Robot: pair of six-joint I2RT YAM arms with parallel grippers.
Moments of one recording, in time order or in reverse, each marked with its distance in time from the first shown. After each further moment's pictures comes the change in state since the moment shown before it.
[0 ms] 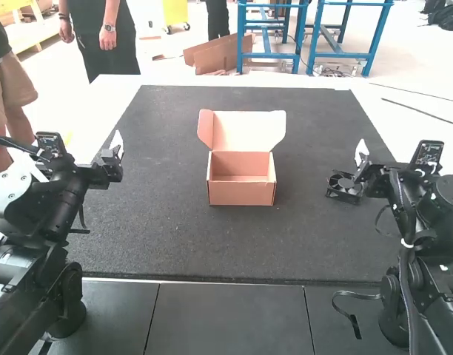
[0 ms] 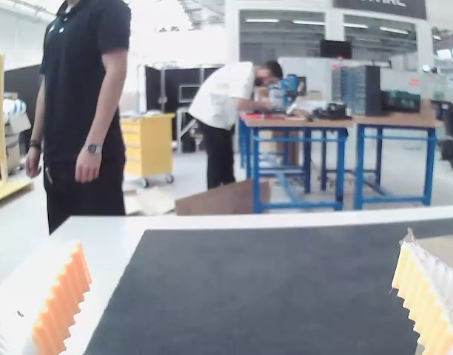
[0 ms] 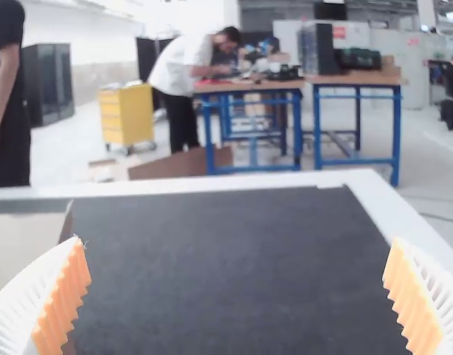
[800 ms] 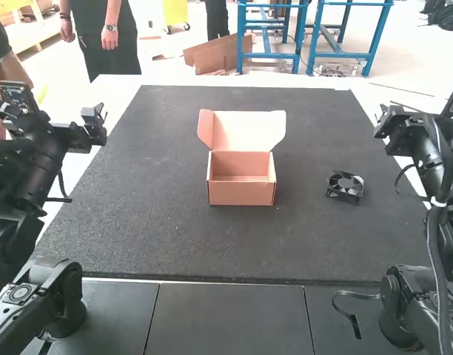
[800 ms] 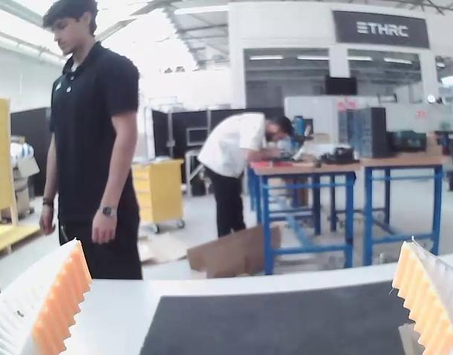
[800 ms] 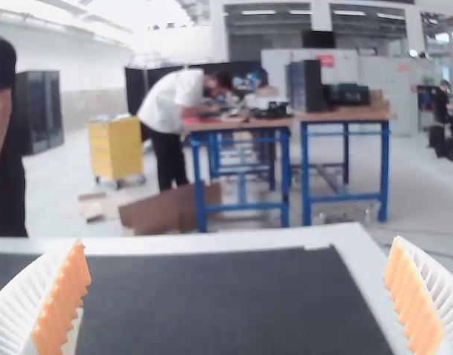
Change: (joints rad) left arm 0.000 0.169 0.290 -0.032 -0.004 0.041; right arm 0.000 0.245 0.344 -0.043 0.032 -0.008
